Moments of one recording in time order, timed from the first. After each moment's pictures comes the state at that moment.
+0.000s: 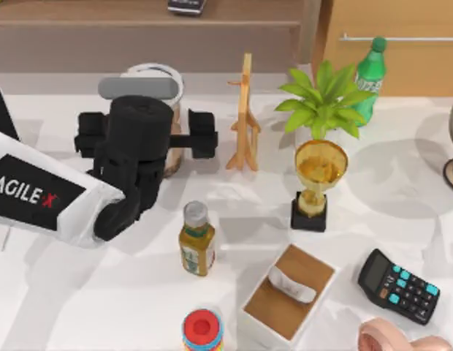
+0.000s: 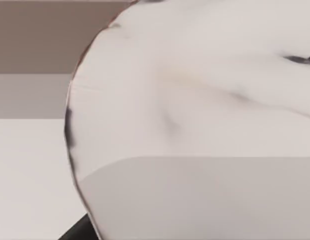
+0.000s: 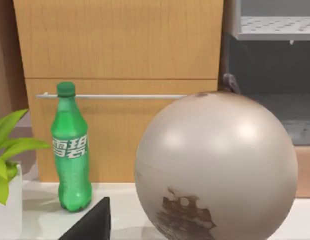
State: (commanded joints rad) left arm -0.54 1.91 0.80 0.67 -0.45 -0.21; right arm 0.00 0.00 0.00 0.00 0.00 0.00
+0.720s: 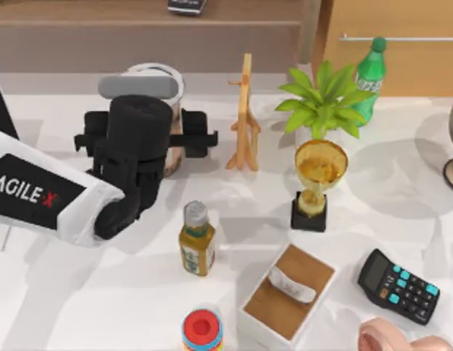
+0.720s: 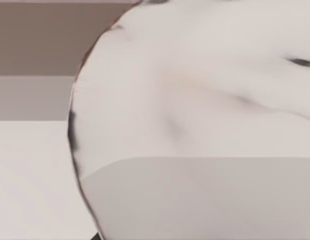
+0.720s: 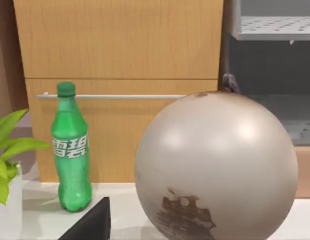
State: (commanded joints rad) left arm -0.54 1.91 0.80 0.67 -0.45 -0.21; right arm 0.00 0.00 0.00 0.00 0.00 0.00
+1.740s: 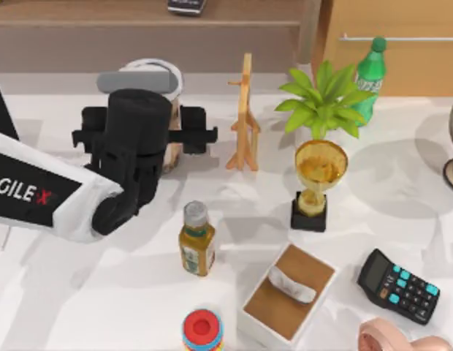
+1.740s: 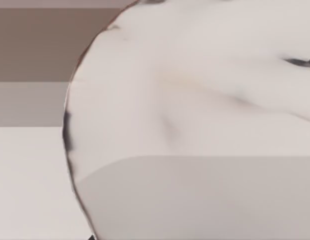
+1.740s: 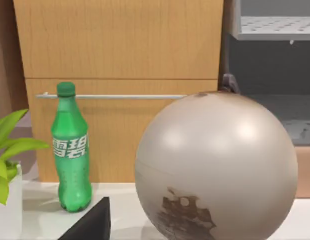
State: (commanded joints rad) left arm -0.54 1.87 0.81 0.63 -0.45 -0.21; right arm 0.00 0.00 0.00 0.00 0.00 0.00
